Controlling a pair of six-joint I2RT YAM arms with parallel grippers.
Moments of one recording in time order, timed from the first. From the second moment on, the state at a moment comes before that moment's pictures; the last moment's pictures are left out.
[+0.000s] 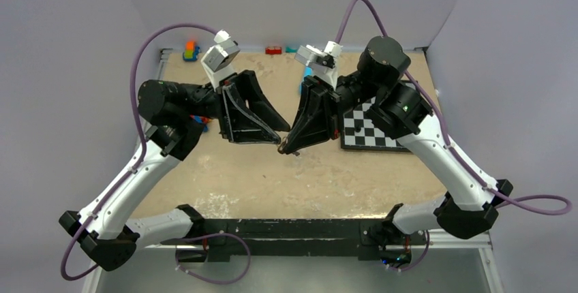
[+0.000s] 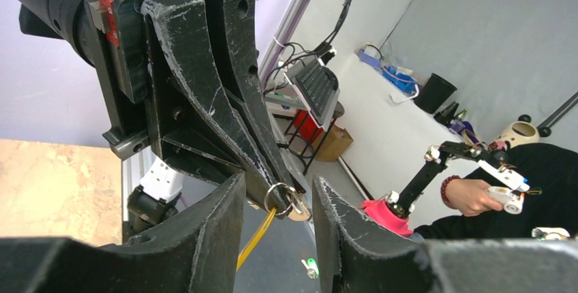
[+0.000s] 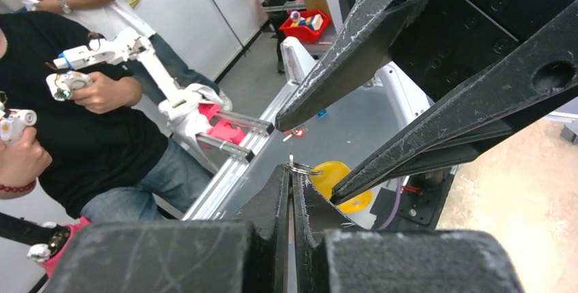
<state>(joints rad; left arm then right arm) -0.65 1.10 1.33 0.48 1.13 -1.16 0.82 1.35 1.76 -0.25 -1.31 0.51</state>
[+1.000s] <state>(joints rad) -0.66 1.08 1.28 0.53 1.16 -1.20 0.82 1.36 1.81 -0.32 -1.31 0.47</state>
